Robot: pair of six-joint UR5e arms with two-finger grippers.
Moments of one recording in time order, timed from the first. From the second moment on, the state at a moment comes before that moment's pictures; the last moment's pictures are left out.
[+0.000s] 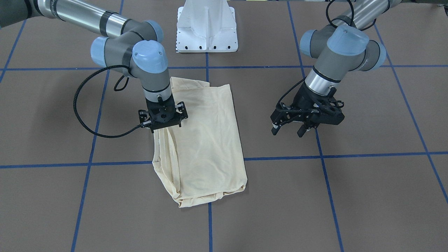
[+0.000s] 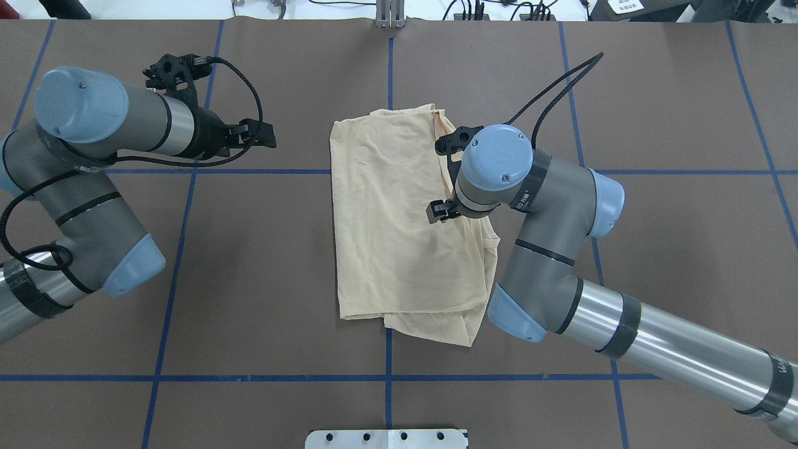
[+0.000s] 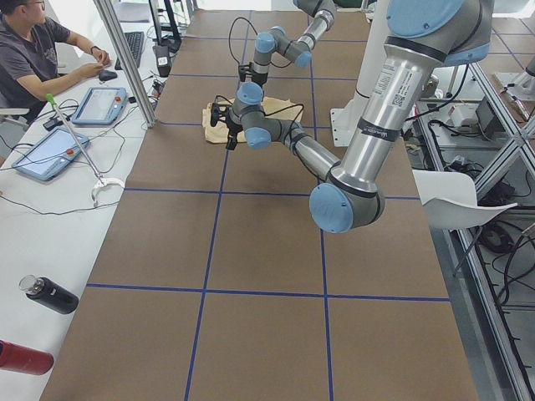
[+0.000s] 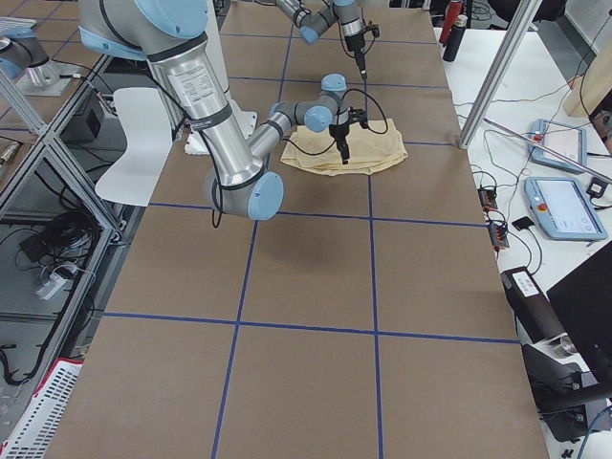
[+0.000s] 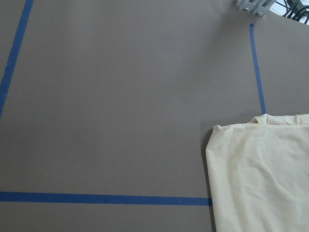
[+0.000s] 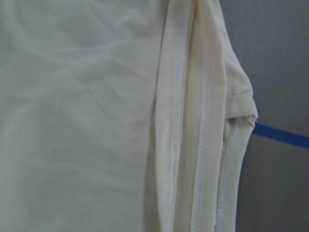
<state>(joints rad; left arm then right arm) -0.78 -1.99 -1.68 -2.17 -1.89 -1.25 0.57 -0.93 1.52 -1.41 1.75 0.90</state>
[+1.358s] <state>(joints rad) -0.77 -2.01 -1.66 -2.17 -1.89 -1.25 0.69 -0.94 1.40 -1.34 1.80 0.77</state>
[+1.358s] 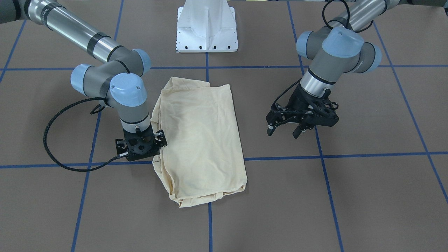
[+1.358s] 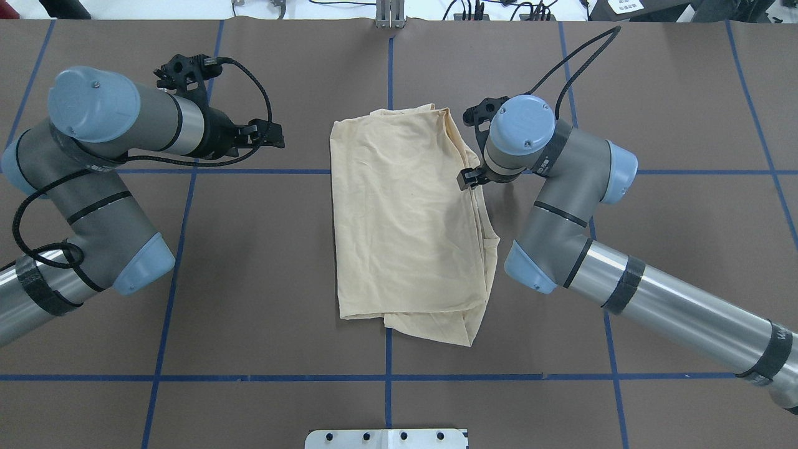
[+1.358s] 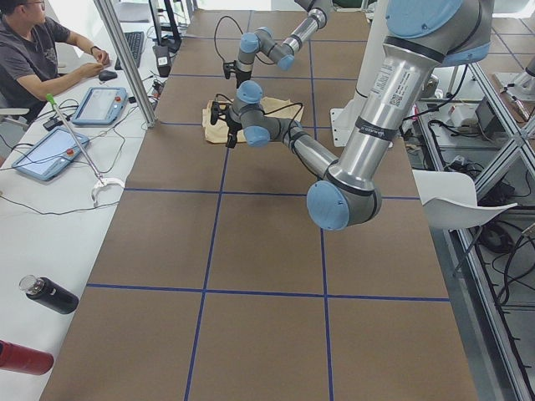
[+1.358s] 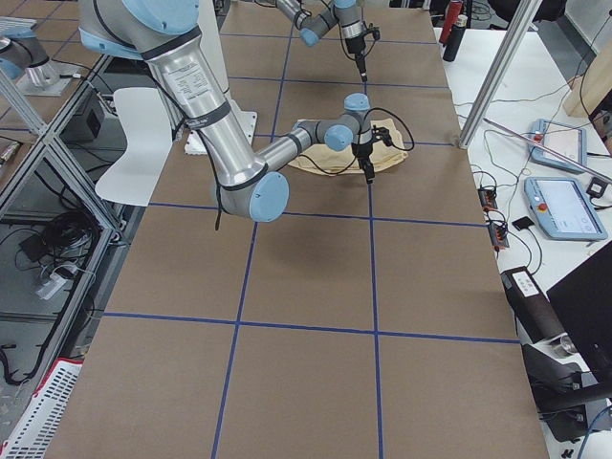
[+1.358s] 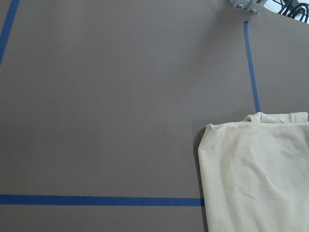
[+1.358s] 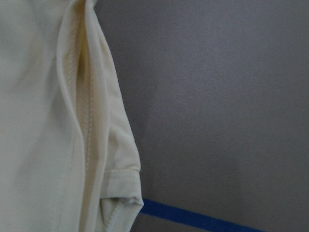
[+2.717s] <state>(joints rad) -0.36 -2.01 -1.70 -2.30 -1.71 -1.82 0.76 -1.11 1.69 -1.35 2.04 0.93</state>
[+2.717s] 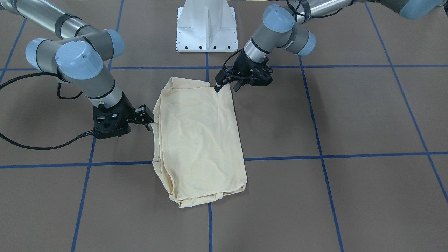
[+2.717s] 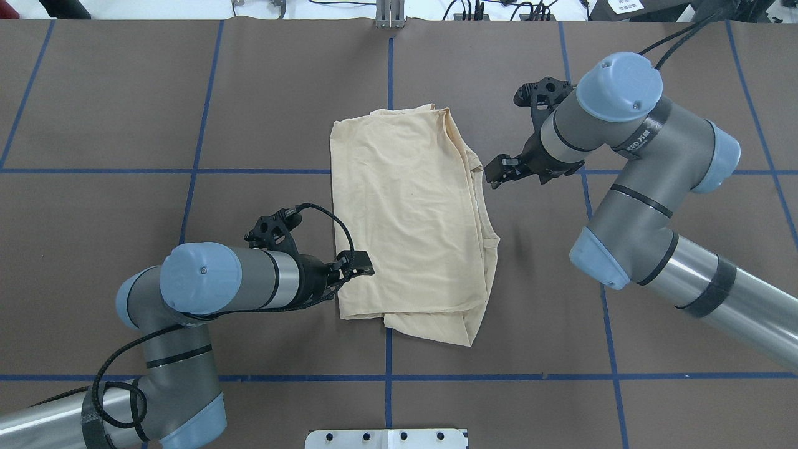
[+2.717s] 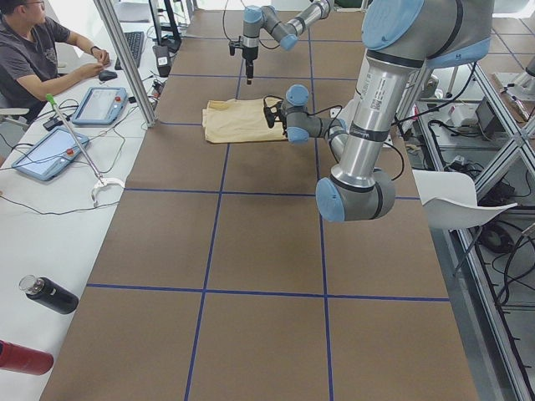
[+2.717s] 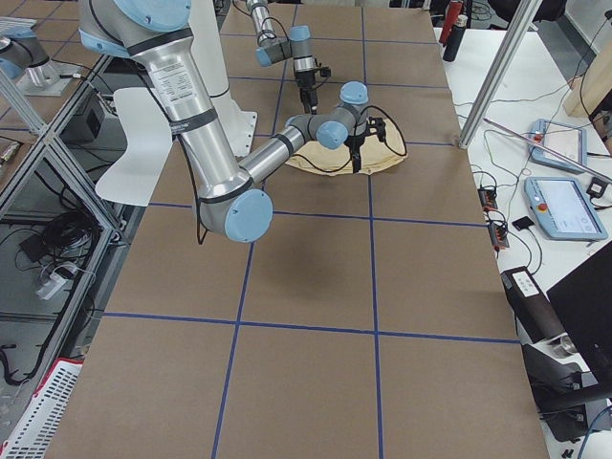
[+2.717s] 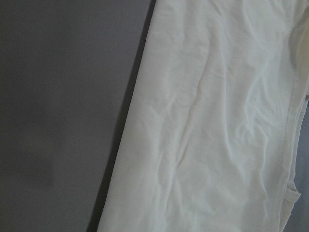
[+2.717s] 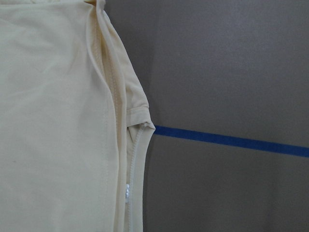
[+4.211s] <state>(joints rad) -0.31 -2.02 -1.66 -2.30 -1.69 -1.82 0.76 -1.13 1.72 -1.35 2.06 1.01</state>
